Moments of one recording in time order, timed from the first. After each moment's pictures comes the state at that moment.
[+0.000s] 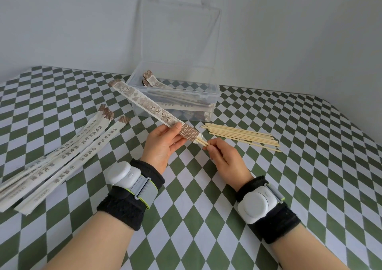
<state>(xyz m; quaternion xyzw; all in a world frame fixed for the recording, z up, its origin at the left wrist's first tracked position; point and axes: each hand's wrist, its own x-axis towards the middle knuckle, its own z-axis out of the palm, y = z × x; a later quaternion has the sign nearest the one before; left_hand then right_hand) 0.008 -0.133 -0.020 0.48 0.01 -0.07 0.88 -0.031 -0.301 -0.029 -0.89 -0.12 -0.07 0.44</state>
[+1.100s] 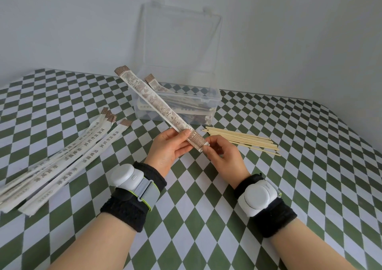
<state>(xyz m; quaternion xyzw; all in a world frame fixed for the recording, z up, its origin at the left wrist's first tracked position) 0.007 -0.135 -0.021 0.52 -0.01 -0.10 0.85 -0.021 -0.294 -0.024 -0.86 -0.12 -0.10 0.48</state>
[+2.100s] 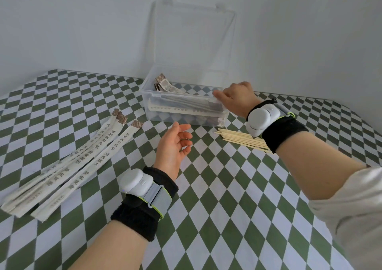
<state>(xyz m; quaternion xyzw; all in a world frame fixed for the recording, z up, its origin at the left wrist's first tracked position) 0.014 -0.129 -0.016 0.48 0.09 -0.05 0.87 0.111 -0.306 0.057 -0.98 -0.13 -0.11 0.07</state>
